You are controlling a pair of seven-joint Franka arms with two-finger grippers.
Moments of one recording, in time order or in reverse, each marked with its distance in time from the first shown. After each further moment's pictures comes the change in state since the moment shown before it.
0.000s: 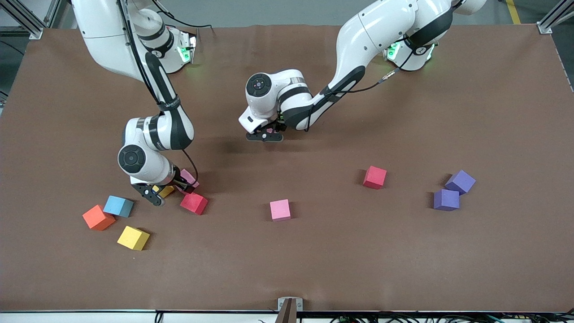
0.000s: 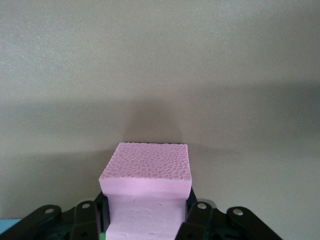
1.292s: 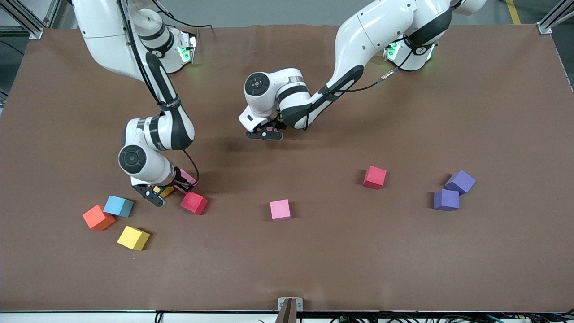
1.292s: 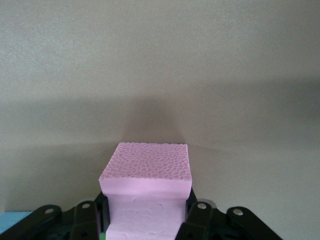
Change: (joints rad) left arm -0.007 0.002 -0.001 -0.001 0.000 -0.027 0.000; right arm 0.000 0.002 0.002 0.010 -0.001 -0.001 -0.033
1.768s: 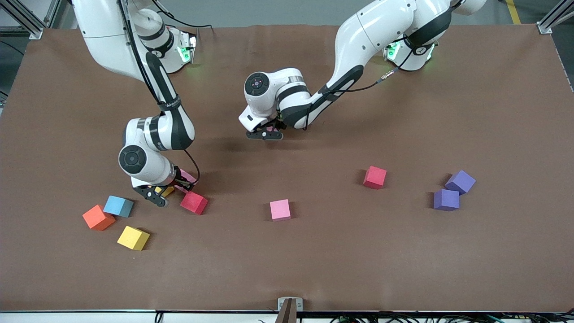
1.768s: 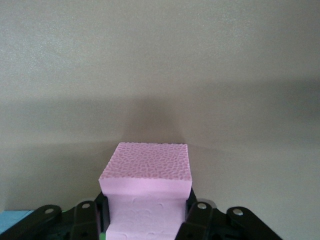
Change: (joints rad) left arm -0.002 0.000 0.000 0.000 0.000 -0.001 -0.005; right arm 0.003 0.000 0.001 0.011 0.000 -0.024 -0.075
